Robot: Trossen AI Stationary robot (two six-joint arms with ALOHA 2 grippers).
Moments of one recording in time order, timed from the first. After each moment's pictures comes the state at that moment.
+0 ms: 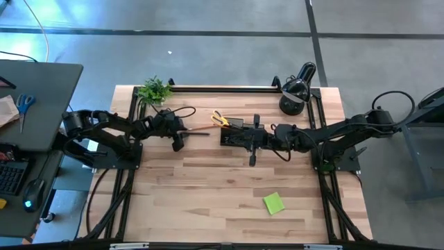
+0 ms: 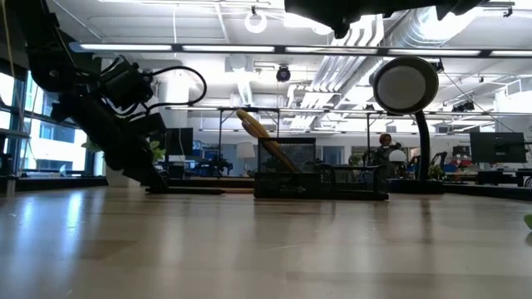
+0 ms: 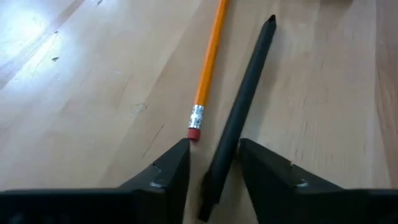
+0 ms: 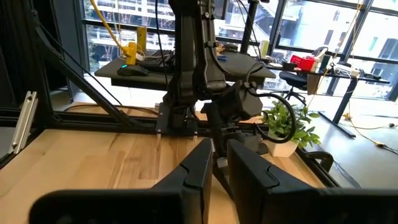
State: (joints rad) left arm 0.63 1.39 0.21 0.39 0.13 0.11; right arm 0.12 1.33 0.76 0.53 0.23 -0.13
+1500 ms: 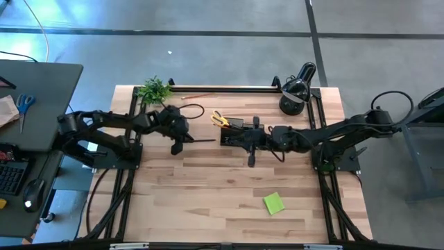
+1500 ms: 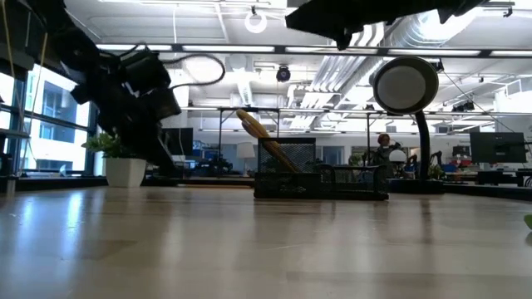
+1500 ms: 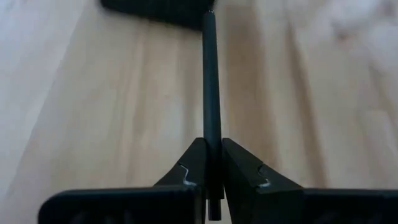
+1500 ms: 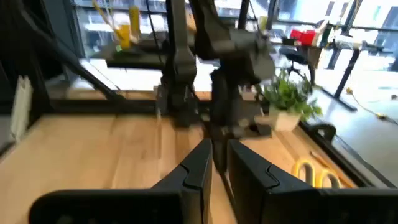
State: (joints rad) left arm 0.59 1.31 0.40 0.05 0.44 0.19; right arm 0.12 1.35 0.76 0.44 0.25 -0.05
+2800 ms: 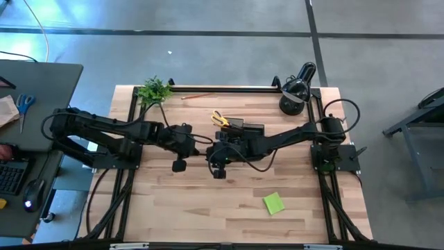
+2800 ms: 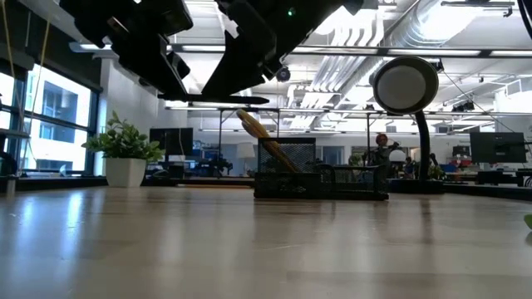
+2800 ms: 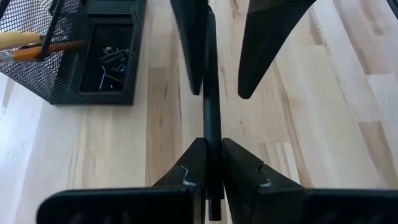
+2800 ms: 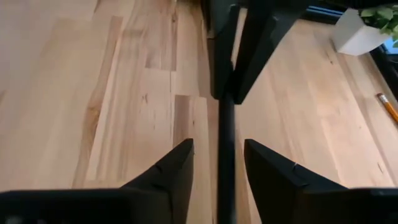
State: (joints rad) left arm 0.08 1.19 0.75 -0.37 0.03 0.01; right arm 0.15 1.93 1.43 -0.19 0.26 -0.05
